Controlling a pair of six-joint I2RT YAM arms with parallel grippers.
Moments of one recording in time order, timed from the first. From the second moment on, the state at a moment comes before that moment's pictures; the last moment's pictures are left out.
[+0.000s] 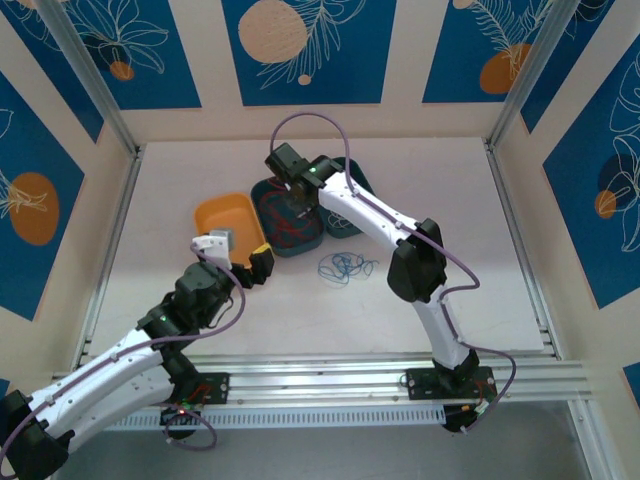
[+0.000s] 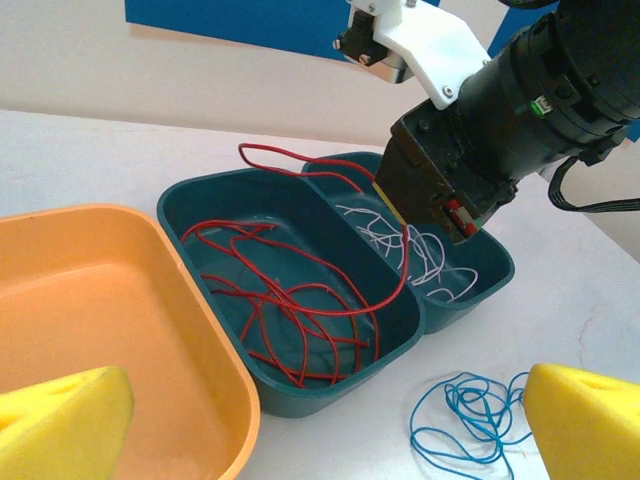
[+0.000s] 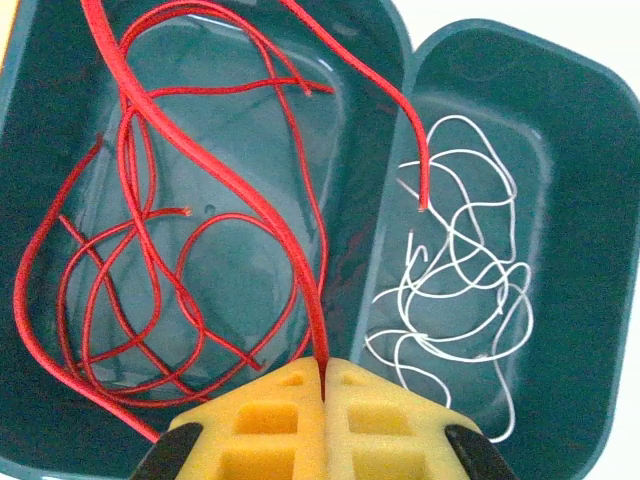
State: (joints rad) left arm -0.77 0.67 0.45 -0.02 -0.39 -0.39; right arm 0.78 2.21 2.19 -1.11 0.35 0.08
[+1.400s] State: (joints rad) left arm -0.77 0.67 0.44 -0.02 -0.39 -0.39; right arm 0.77 2.33 2.24 -1.17 0.24 0.15
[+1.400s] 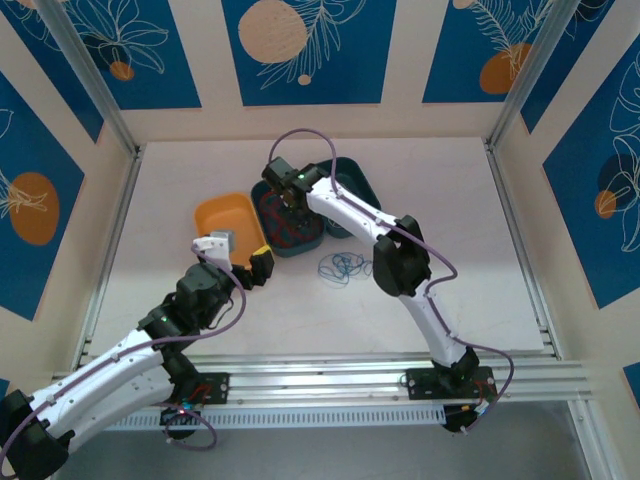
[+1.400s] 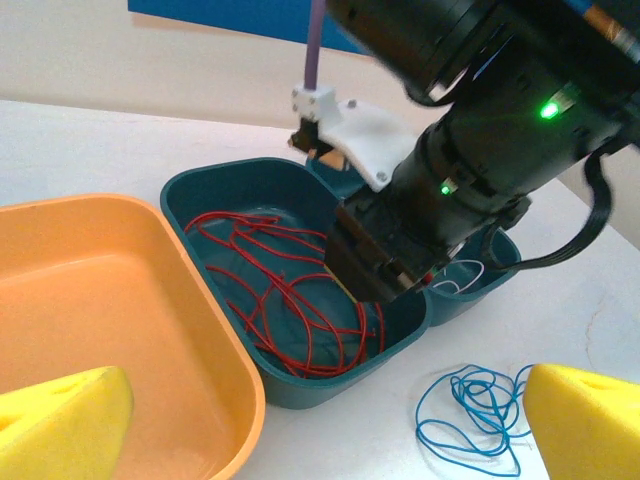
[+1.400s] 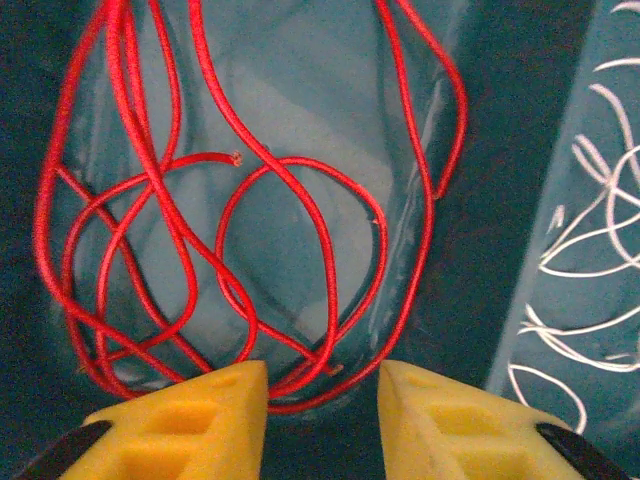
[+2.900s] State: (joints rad) left arm -0.94 1.41 0.67 0.16 -0.16 -0.54; right arm 0.50 1.51 1.06 -0.76 -0.07 0.67
